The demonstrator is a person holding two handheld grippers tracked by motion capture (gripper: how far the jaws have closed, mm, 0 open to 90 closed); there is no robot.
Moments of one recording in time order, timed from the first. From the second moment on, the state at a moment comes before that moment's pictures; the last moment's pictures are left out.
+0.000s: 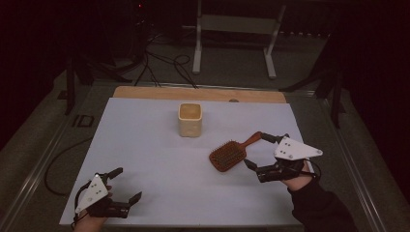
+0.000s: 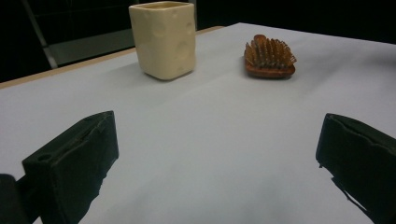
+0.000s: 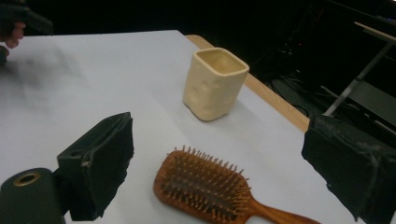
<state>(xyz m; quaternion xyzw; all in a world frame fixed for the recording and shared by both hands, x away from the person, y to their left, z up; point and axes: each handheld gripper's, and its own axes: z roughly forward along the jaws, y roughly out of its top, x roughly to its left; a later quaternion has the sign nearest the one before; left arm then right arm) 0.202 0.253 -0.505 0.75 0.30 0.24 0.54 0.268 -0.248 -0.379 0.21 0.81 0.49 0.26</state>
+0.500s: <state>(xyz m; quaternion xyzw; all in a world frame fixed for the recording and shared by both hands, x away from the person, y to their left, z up) 0.202 0.253 -0.505 0.75 0.30 0.24 0.54 0.307 -0.244 -0.369 0.22 0.80 0.49 0.26</state>
